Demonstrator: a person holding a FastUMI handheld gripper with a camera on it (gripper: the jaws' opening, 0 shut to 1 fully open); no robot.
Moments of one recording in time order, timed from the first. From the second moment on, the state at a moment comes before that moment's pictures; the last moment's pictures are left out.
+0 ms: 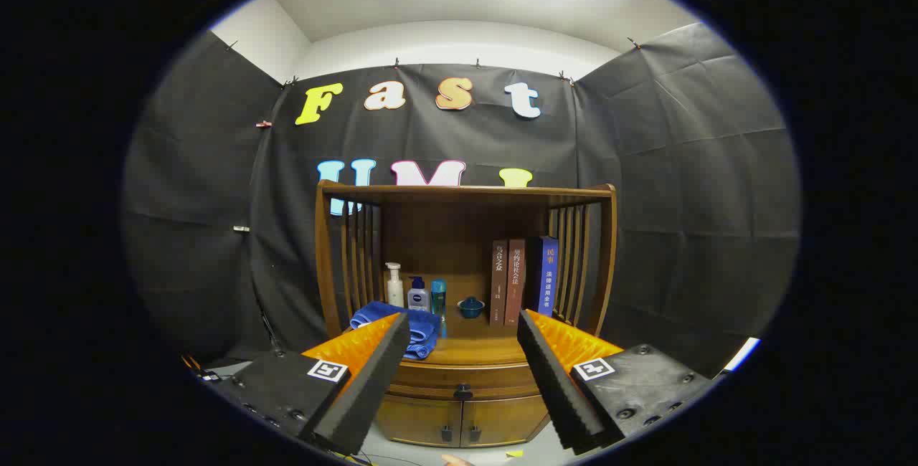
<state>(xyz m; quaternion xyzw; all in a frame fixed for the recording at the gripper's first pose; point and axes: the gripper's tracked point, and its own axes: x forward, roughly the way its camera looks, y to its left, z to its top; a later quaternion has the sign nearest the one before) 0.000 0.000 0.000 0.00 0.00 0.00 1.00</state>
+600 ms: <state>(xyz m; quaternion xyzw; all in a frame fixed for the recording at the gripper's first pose) 0.006 0.001 -0.001 0.00 0.01 0.00 1.00</state>
